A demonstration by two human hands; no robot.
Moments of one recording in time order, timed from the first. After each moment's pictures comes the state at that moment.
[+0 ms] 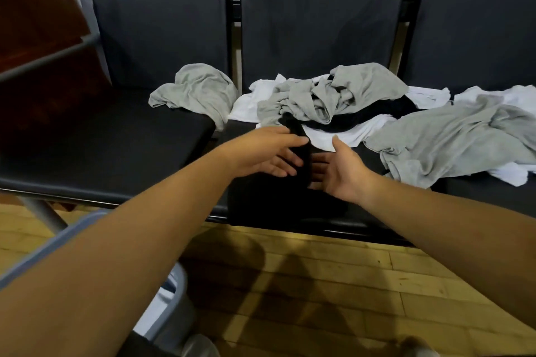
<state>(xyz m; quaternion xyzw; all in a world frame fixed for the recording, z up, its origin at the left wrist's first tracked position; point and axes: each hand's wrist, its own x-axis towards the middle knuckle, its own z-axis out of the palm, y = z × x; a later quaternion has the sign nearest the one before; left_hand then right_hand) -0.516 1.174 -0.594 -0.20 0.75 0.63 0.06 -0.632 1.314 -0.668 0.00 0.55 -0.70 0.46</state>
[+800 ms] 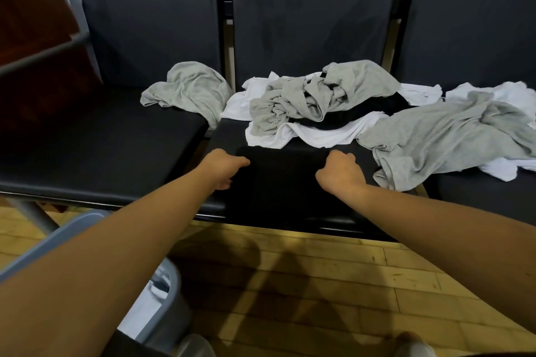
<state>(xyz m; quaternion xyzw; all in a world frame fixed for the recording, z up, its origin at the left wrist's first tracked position) -0.501 1.130 -0.654 -0.43 0.73 0.53 -0.01 -0.630 1.327 -0.675 -0.15 0.94 -0.26 0.14</state>
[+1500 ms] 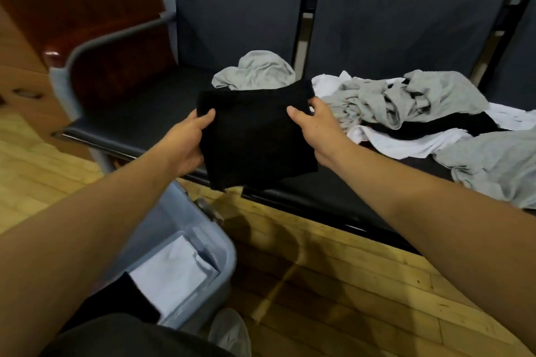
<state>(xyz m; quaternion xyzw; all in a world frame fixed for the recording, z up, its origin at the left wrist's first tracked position) -0.368 1.038 -0.610 -0.34 0.51 0.75 -0.24 -0.546 1.179 -0.612 -0.28 0.68 -0.63 0.23</state>
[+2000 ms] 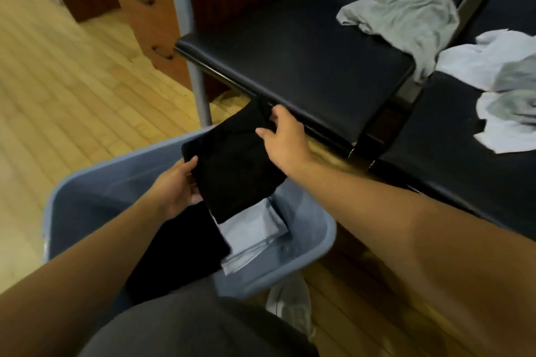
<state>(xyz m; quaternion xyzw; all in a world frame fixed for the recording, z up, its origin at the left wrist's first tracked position) -0.117 0.956 -0.811 -0.54 0.34 0.72 -0.28 -0.334 1.011 -0.743 -0.48 0.73 -0.42 0.25</state>
